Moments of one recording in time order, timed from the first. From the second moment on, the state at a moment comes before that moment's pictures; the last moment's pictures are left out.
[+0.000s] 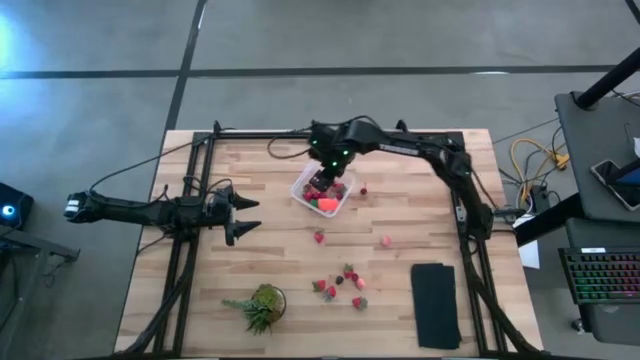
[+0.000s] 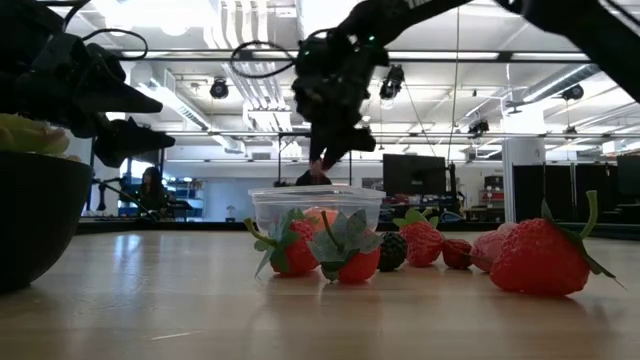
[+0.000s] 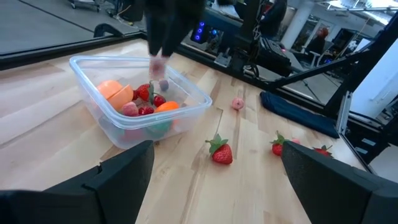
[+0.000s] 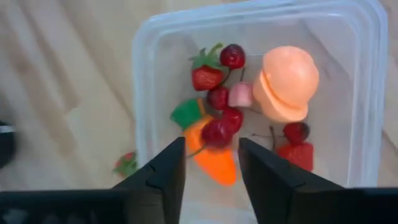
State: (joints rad) left arm -0.08 0.29 0.01 0.07 -0.24 -0.40; right arm -0.35 2.13 1.93 -1.03 -0.28 0.29
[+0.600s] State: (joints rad) left arm -0.08 0.29 0.01 0.07 -0.24 -0.40; right arm -0.34 2.20 2.15 -1.21 -0.12 0.18
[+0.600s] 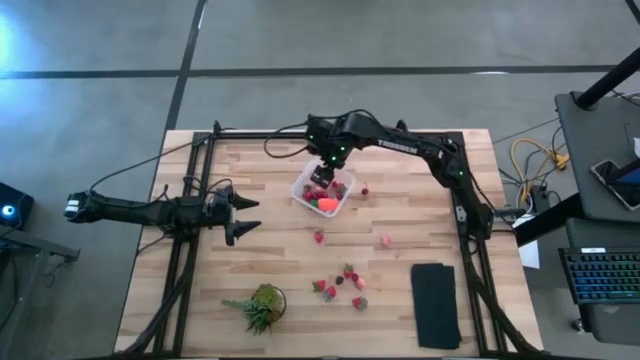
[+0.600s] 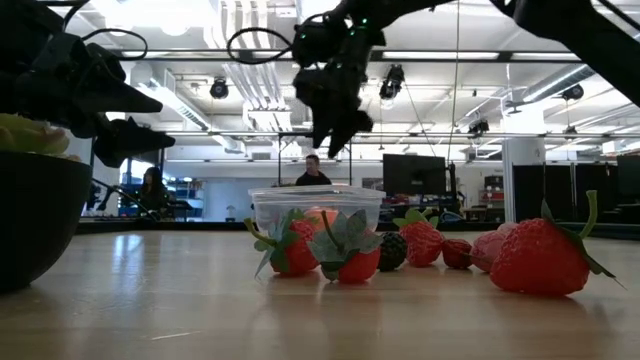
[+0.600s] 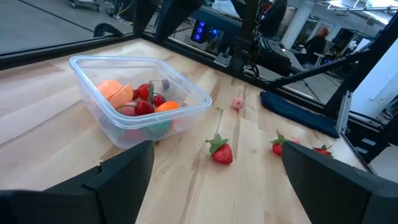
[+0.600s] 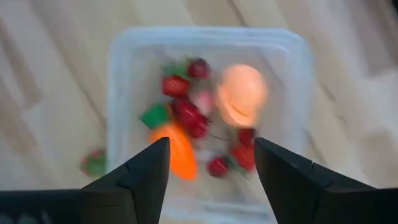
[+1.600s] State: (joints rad) left arm -0.08 0.29 0.01 0.07 -0.24 -0.40; right arm -0.46 2.16 1.84 -1.48 -0.03 0.09
